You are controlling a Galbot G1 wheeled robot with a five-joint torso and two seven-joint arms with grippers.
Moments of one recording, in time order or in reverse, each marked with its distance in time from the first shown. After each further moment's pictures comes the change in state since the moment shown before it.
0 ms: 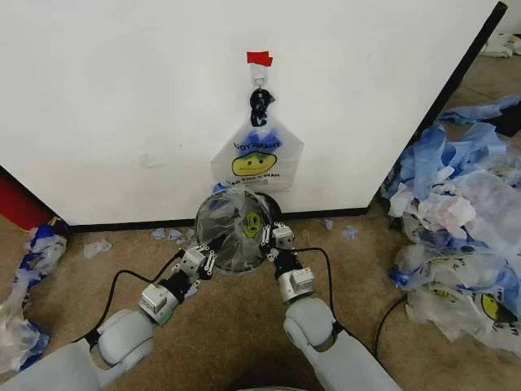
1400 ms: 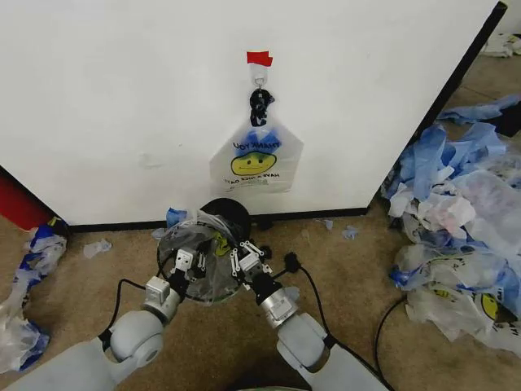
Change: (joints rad) left arm -0.061 -0.063 0.099 0.061 -0.208 0.098 -0.162; right arm -0.013 -0.038 -0.116 -0.011 -0.175 0.101 -0.128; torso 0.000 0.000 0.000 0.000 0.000
